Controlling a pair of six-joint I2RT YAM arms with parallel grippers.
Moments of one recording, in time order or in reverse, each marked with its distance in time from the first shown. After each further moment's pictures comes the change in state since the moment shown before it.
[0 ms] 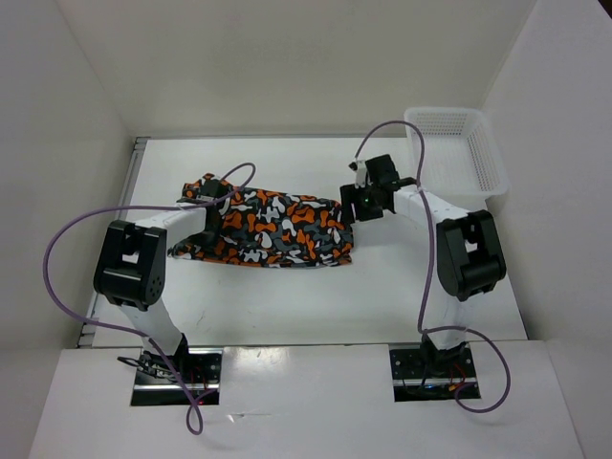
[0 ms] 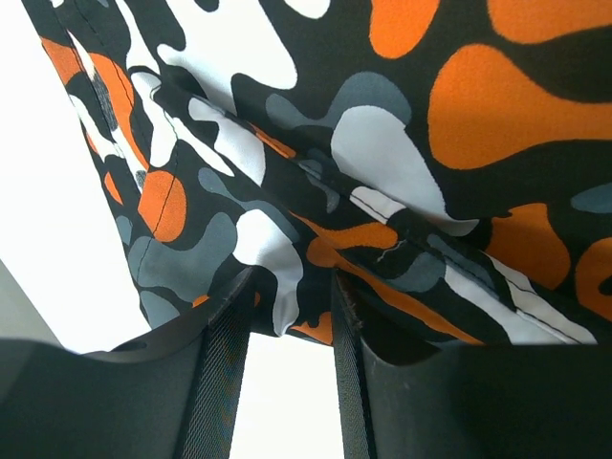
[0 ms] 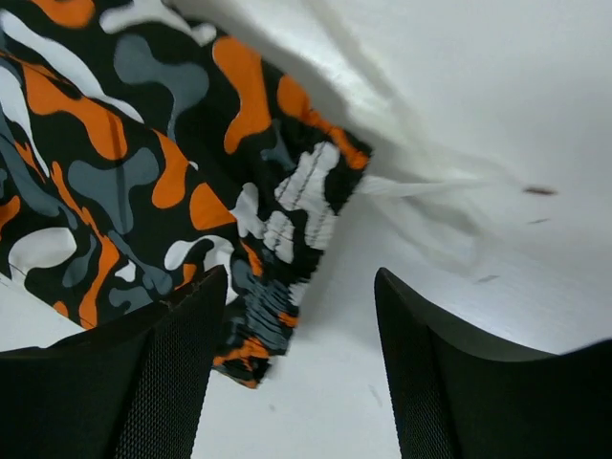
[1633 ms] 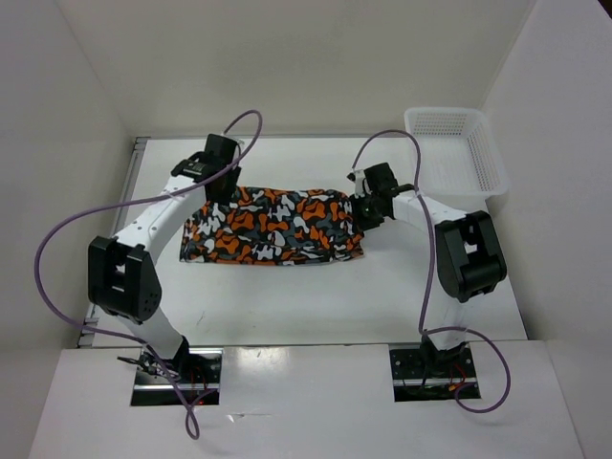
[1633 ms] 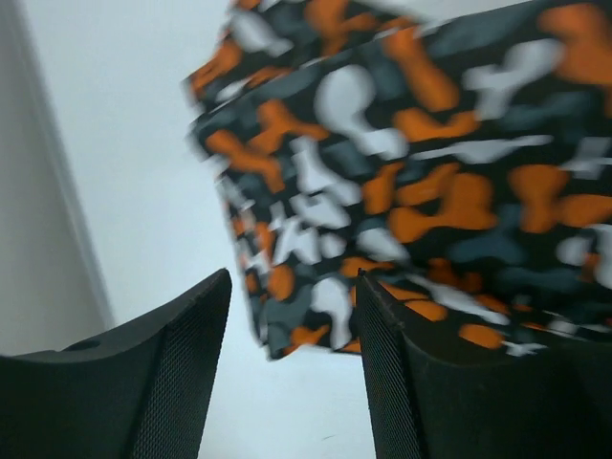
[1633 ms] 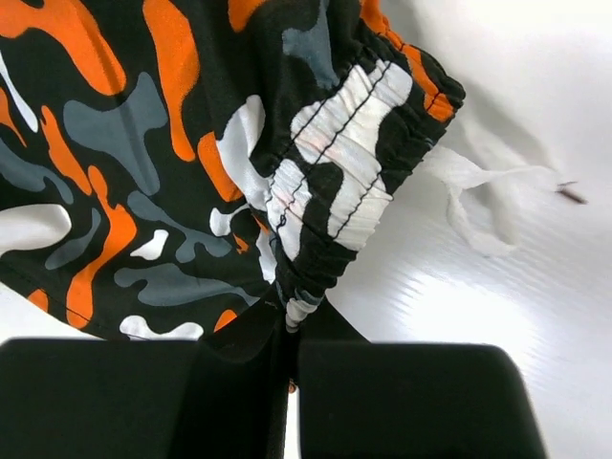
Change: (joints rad) left arm -0.098 -0.093 0.397 -0.191 -0.050 -0.003; right arm 0.018 0.017 -0.083 0.003 0.023 -0.045
